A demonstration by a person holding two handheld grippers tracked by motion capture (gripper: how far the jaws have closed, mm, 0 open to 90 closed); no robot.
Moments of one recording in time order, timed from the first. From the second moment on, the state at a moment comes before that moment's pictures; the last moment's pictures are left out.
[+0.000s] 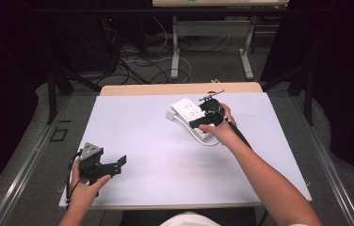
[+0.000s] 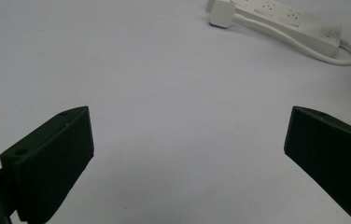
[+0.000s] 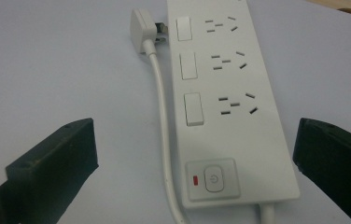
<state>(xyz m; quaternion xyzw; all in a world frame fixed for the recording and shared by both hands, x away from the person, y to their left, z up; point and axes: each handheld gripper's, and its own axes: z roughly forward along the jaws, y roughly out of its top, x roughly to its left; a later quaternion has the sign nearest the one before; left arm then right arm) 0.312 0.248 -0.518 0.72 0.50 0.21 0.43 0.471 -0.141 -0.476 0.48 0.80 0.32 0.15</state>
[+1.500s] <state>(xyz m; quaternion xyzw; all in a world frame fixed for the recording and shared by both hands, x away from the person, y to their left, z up) 0.310 0.250 -0.513 0.70 0.52 0.20 0.45 0.345 -0.227 -0.451 0.48 0.77 0.38 0.19</state>
